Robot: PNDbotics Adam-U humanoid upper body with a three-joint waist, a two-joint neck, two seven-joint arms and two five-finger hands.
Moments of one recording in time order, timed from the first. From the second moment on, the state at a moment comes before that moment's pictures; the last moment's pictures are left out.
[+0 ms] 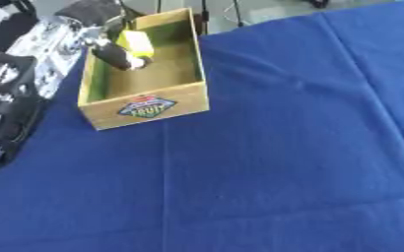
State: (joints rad) left arm -1.28 0.40 -0.20 -0.88 -1.18 -0.06 -0.33; right arm -0.60 -0.80 -0.05 -1.99 -0.09 -0.06 -0.66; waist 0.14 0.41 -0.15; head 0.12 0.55
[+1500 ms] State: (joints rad) left arm -1.30 0.44 -0.04 -0.87 -1.32 -0.13 -0.04; right arm -0.54 -0.80 -0.07 -1.99 -0.09 -0.05 -0.68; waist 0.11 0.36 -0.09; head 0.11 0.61
